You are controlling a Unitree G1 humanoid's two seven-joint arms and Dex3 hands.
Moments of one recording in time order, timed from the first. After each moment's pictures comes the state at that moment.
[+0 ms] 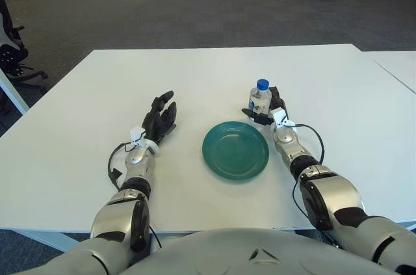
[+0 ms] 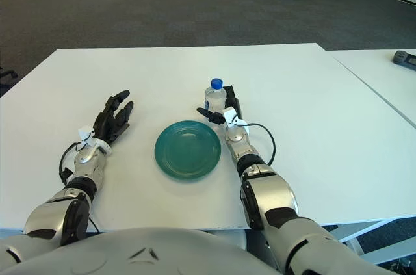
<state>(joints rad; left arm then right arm) -0.35 0.08 0.25 1.10 -0.19 -0.66 -0.42 -0.57 -0.04 0.07 1.23 -0.23 -0.49 -0.31</state>
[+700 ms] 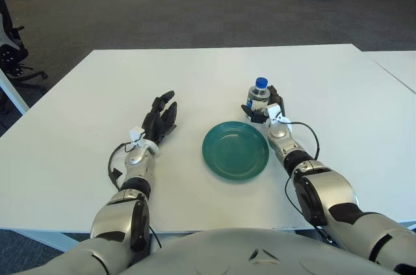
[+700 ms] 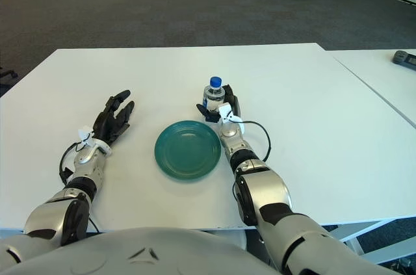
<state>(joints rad) -0.35 0.08 0.26 1.11 -0.21 -0.66 -0.46 -0.60 0.02 0.00 1.22 -0.17 -0.41 -0.41</state>
